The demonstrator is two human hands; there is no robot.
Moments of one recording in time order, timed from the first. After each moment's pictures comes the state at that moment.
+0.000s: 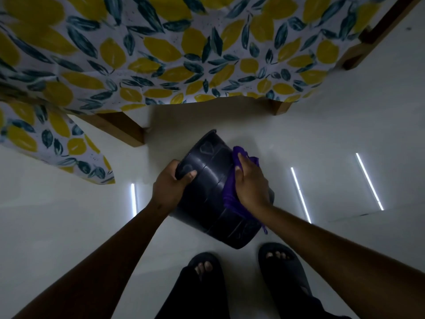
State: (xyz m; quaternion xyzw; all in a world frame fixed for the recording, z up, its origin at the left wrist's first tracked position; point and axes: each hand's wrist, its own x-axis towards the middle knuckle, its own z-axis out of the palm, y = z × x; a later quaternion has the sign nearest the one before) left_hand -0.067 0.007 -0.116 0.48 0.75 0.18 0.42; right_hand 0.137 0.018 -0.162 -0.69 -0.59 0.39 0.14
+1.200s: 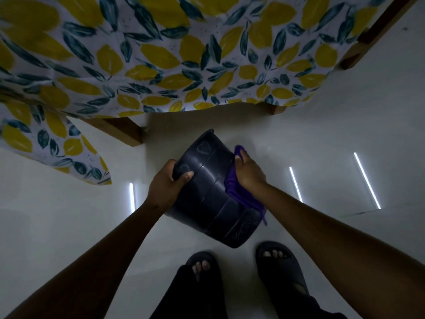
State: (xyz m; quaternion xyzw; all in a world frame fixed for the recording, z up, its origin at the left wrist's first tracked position) left_hand -0.074 0.008 -0.120 0.53 0.72 0.17 0.41; right_hand 0.140 0.060 -0.179 -0.72 -0.49 0.49 0.03
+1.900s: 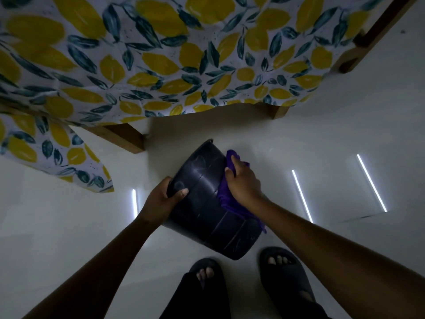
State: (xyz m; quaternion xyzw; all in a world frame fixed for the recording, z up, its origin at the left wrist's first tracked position) left_hand -0.090 -0.012 -0.115 0.47 0.73 0.14 0.48; right_hand 0.122 0.040 -0.163 -0.70 -0.56 0.45 0.09
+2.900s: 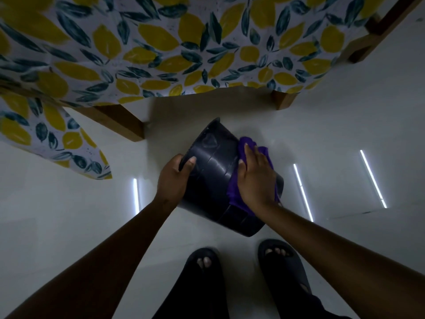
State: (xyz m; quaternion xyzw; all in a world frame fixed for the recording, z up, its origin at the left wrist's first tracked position) left_hand -0.054 0.010 -0.131 0.48 0.75 0.23 0.40; right_hand 0.142 0.018 -0.169 -0.70 -0.65 0.28 0.14
